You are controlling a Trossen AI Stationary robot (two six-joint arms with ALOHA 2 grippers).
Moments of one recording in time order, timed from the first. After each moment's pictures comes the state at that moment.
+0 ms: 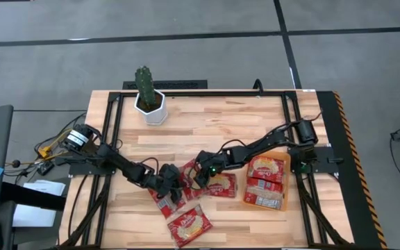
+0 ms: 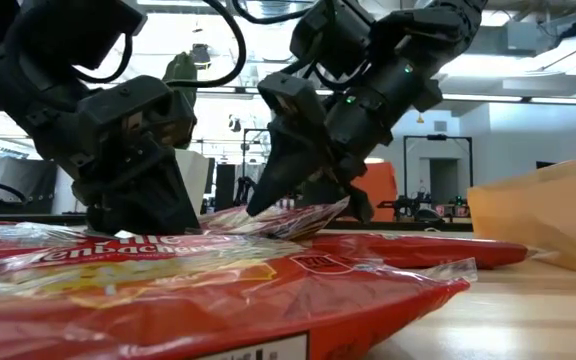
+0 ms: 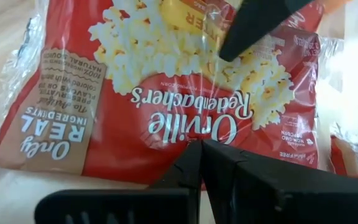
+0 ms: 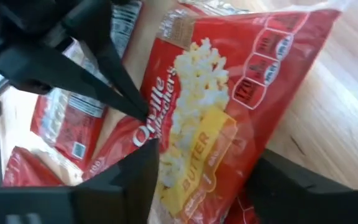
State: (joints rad) left arm -0.42 1.77 0.60 0.36 -0.41 -0.94; right arm 0.13 1.99 1.11 0.10 -0.06 0.83
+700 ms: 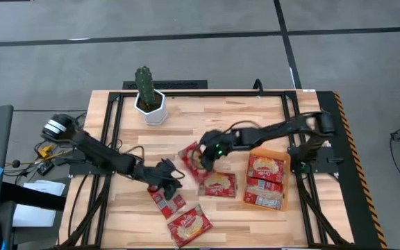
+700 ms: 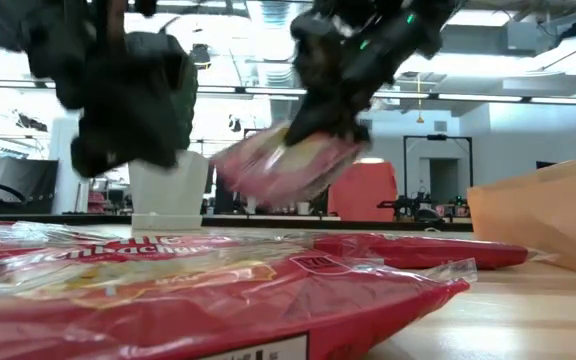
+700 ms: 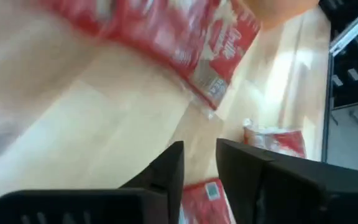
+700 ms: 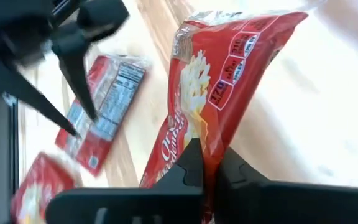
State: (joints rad) left arm -0.41 1.45 0.60 0.25 -0.25 -0.98; right arm 0.01 1.74 1.13 -0.13 -0.08 0.61
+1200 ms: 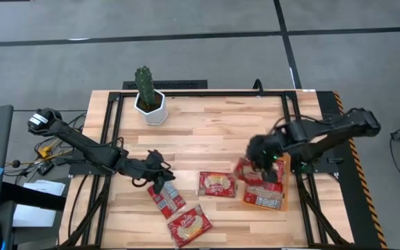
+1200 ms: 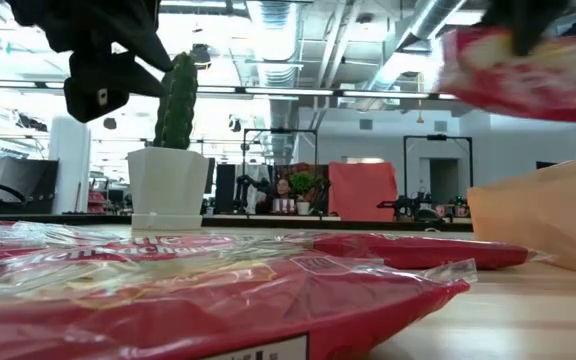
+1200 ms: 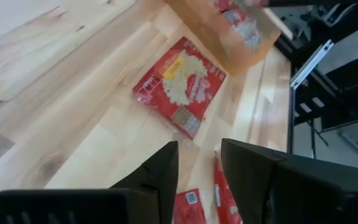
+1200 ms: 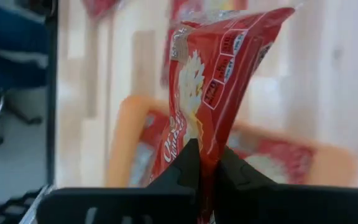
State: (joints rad) left arm -0.44 1.14 0.60 0.05 -0.38 -0.92; right arm 0.21 1.22 1.13 -1.03 -0.16 0.26
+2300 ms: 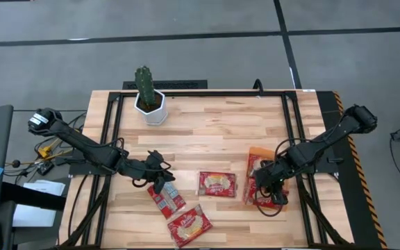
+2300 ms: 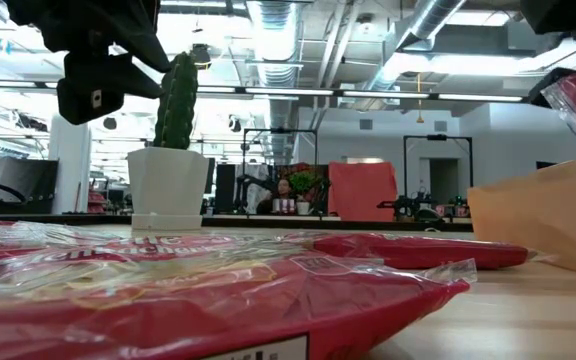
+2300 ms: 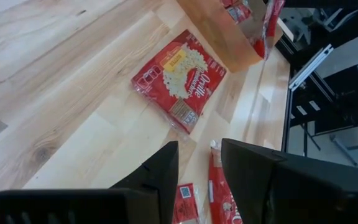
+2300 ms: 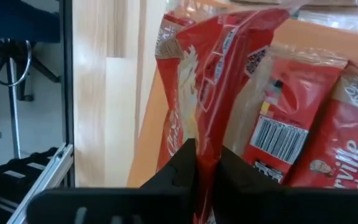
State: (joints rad) left arm -0.44 1.15 0.60 0.04 -0.36 -0.99; right arm 0.49 1.21 0.84 -0.80 -0.24 0.49
